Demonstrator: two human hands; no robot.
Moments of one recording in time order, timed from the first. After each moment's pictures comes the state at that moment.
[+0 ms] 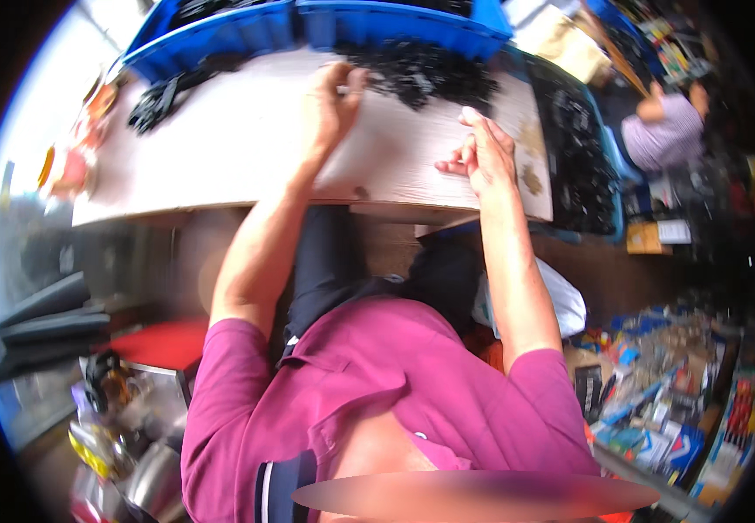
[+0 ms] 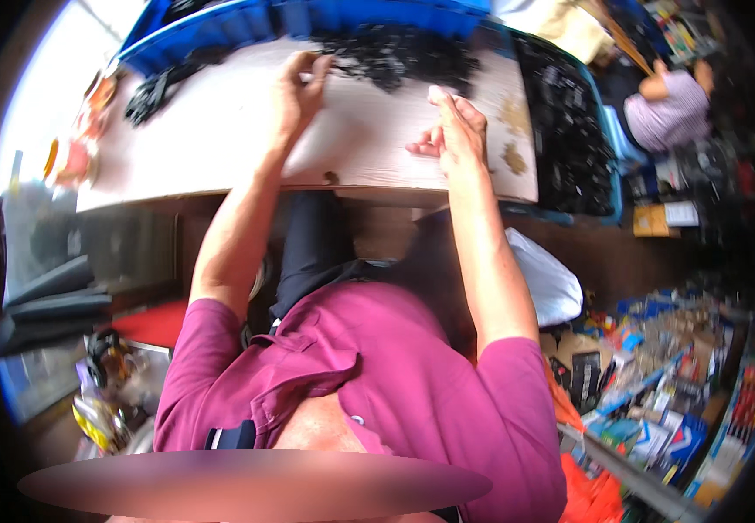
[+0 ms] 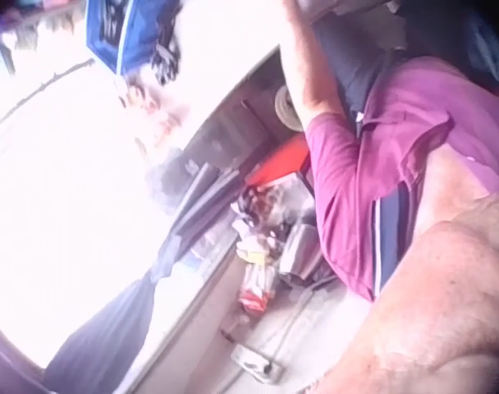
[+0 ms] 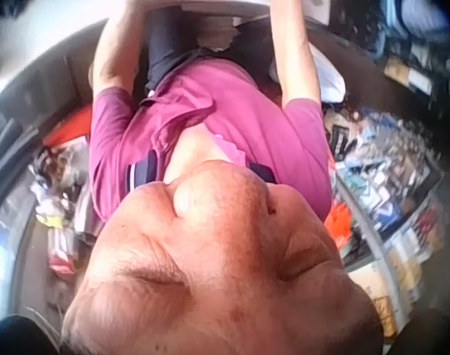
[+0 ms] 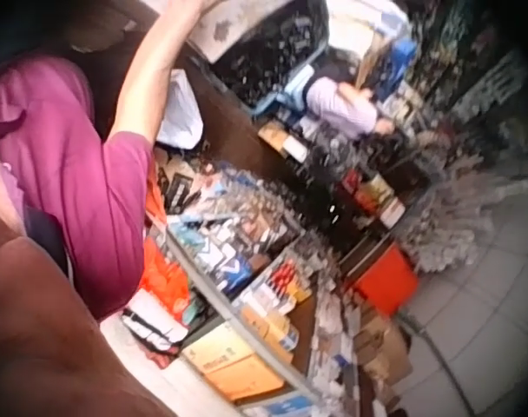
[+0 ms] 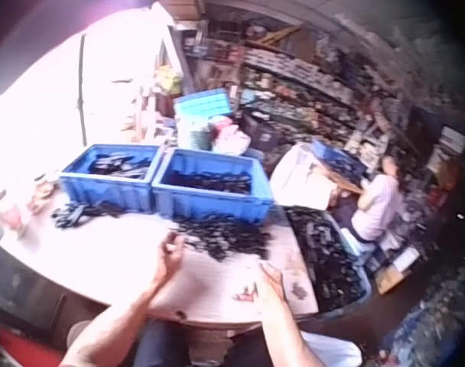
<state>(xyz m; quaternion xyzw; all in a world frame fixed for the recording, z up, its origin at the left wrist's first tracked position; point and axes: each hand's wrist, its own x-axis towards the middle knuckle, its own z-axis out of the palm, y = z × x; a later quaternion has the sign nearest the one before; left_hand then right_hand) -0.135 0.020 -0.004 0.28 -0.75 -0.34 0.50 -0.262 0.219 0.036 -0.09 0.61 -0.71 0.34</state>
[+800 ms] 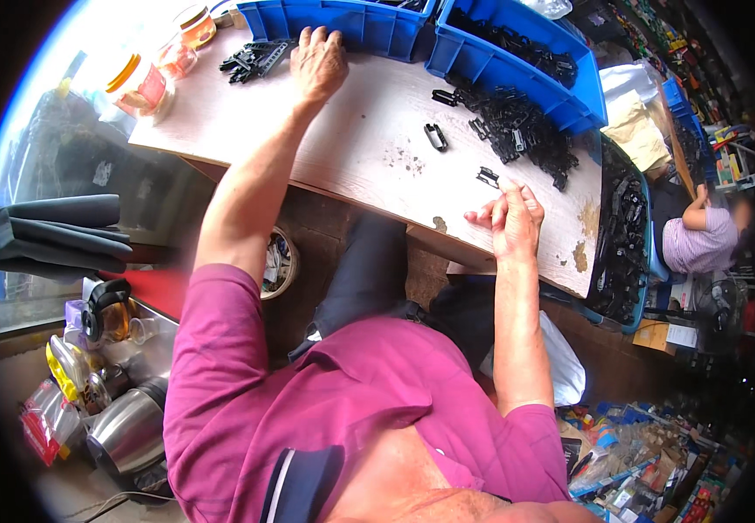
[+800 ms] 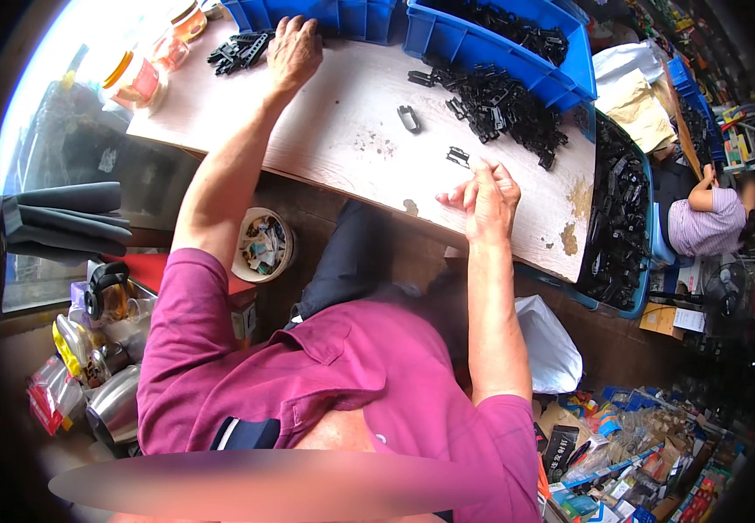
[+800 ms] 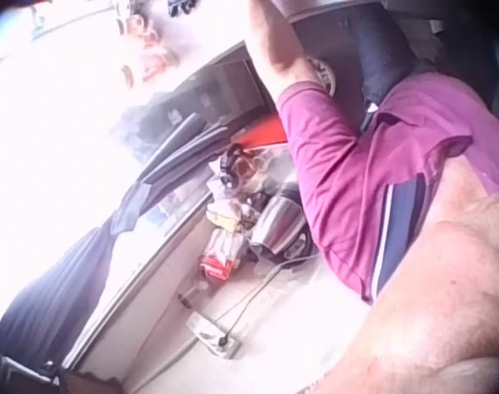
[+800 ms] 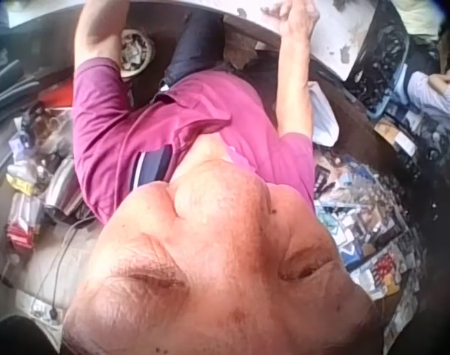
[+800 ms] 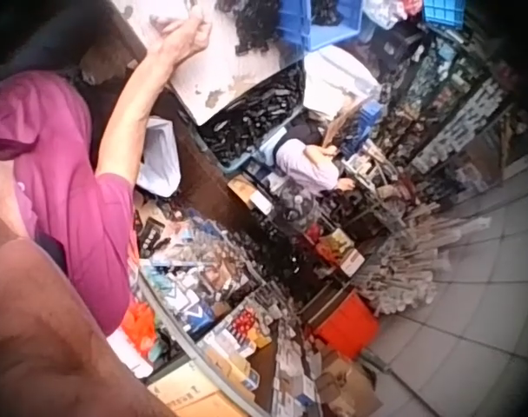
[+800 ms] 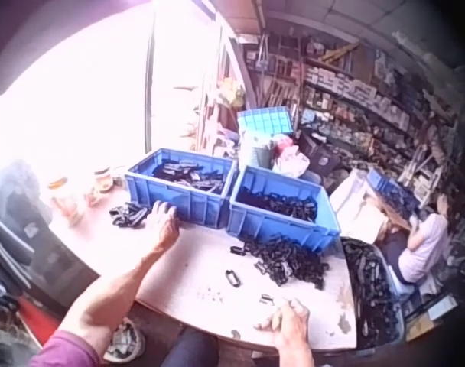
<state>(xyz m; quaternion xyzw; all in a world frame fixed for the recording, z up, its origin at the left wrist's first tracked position) -0.024 -0.155 -0.011 0.40 -0.80 0.14 0.42 -0.198 0.187 0.015 -0.17 0.54 -0.73 0.38</state>
